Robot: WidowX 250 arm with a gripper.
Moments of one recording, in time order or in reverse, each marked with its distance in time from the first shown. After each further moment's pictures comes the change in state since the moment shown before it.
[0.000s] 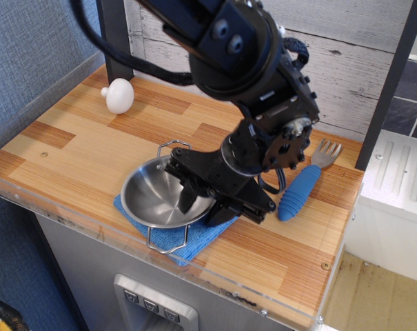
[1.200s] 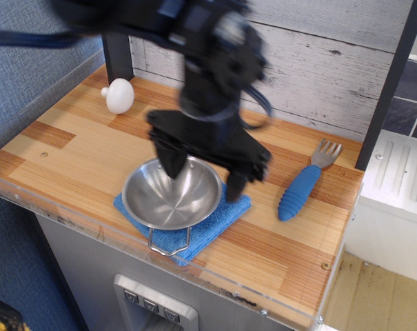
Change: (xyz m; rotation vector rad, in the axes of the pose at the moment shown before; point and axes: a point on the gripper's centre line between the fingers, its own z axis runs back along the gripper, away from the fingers) arm 0.000 0.025 0.060 -0.355 -0.148 0.004
